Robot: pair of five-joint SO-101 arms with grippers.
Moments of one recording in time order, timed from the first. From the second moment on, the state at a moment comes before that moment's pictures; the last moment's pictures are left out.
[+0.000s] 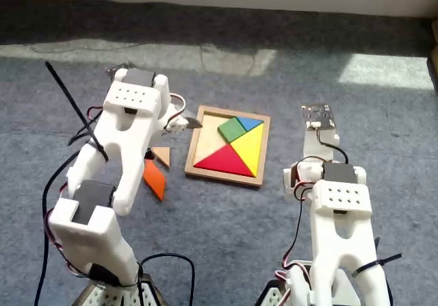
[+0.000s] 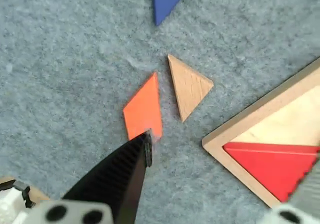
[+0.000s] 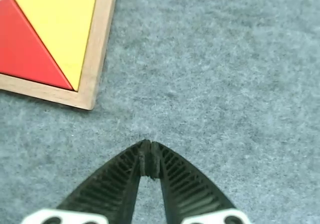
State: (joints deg) left arm 4.4 15.7 0.0 86.9 51.9; right arm -2.4 -36.0 53.1 61.4 11.5
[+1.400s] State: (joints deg) left arm 2.4 35.3 -9.1 82.2 53.1; right arm -2.4 -36.0 53.2 61.4 11.5
